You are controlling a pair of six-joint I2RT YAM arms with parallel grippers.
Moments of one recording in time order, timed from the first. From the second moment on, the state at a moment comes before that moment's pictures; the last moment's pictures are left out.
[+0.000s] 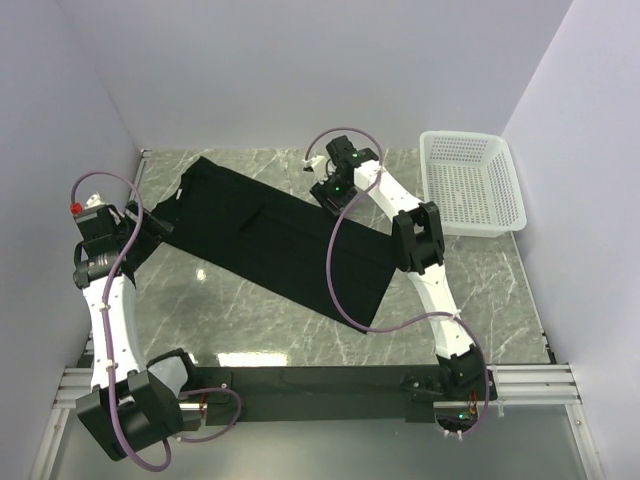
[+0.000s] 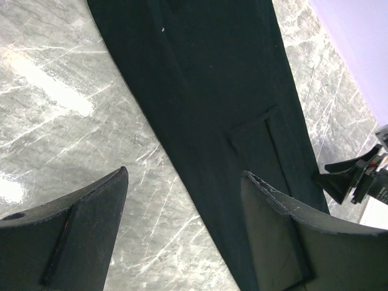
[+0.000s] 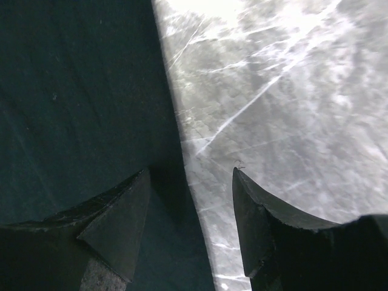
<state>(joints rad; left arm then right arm) 0.43 0.99 0.89 -0.54 0.24 -0.54 0.45 2.56 2.38 -0.99 -0.22 -0.43</state>
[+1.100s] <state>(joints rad) 0.43 0.97 0.88 -0.56 0.24 -0.54 0.42 2.55 2.32 -0.99 -0.32 -0.35</state>
